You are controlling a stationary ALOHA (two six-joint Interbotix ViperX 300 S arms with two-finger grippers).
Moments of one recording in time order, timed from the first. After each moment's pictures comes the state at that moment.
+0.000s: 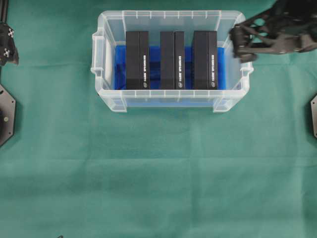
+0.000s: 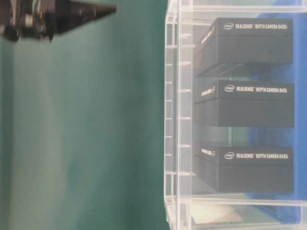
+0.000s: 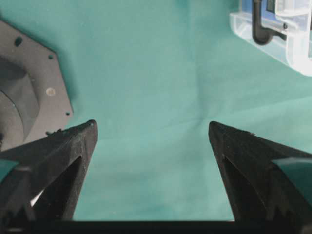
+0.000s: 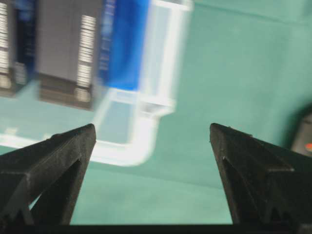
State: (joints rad) left arm 0.28 -0.68 0.40 0.06 1.57 -1.18; right arm -0.18 -0.21 0.14 -0.16 1.48 1.36
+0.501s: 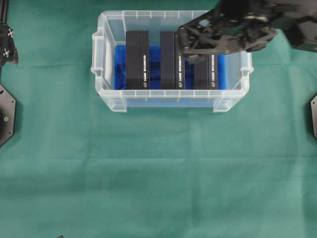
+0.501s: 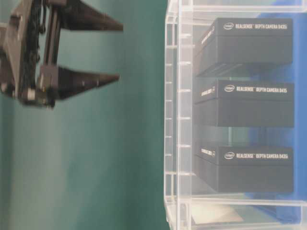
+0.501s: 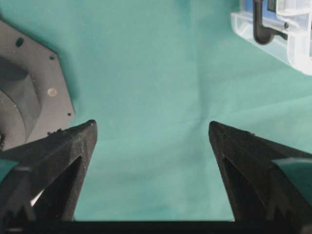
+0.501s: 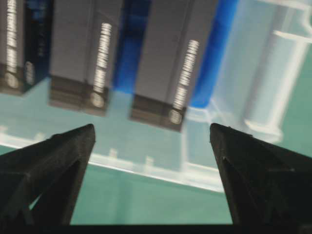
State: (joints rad) left arm 0.28 -0.68 0.40 0.06 1.58 -1.17; right arm -0.16 0.03 -0.13 -0.15 1.47 1.37
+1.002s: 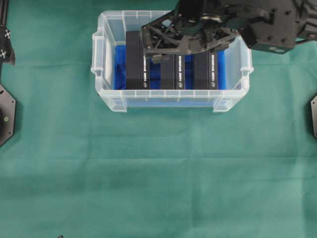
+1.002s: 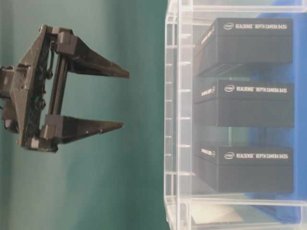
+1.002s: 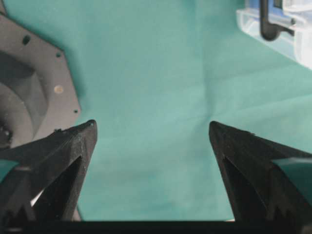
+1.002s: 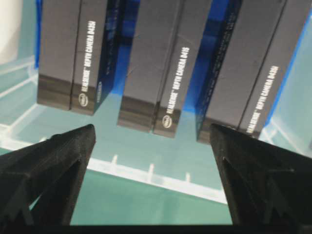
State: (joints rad) left arm 0.28 -0.69 0.40 0.06 1.60 -1.16; right arm -0.15 0.18 -0.30 -0.14 1.45 1.37
